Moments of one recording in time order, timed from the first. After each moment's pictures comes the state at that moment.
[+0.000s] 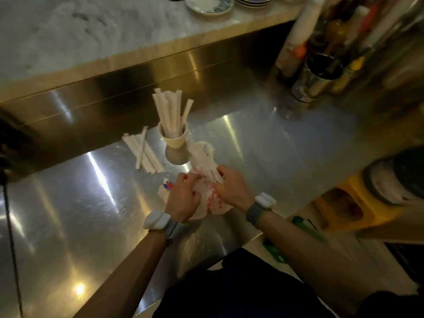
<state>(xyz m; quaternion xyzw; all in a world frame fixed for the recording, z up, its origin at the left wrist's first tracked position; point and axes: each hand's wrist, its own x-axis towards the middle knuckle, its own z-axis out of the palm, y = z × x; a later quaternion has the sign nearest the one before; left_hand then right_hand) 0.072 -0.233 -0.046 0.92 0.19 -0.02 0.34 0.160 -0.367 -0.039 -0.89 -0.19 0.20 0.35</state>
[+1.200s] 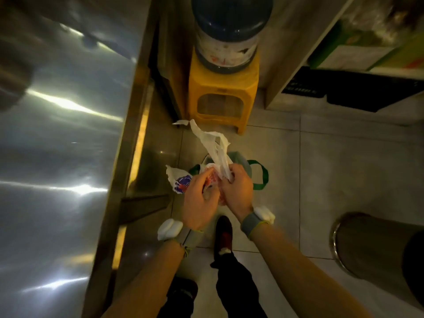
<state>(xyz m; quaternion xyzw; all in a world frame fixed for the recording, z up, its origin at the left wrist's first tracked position) 0.179 -0.718 -0.235 0.84 -0.11 -0.29 0.45 0.137 -0.826 -0.270 -0.79 0.40 -0.08 0.46</state>
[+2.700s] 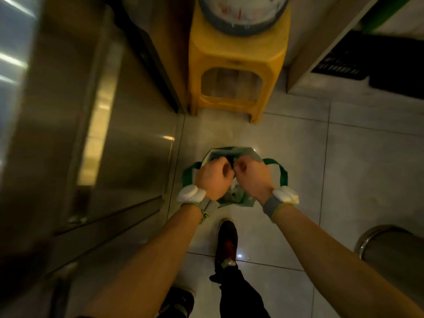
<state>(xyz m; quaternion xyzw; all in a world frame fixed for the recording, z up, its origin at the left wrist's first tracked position) 0.240 -0.798 -0.410 0.89 -0.20 -0.31 0.25 0.178 -0.913 -0.425 -0.88 0.31 0.11 0.34</state>
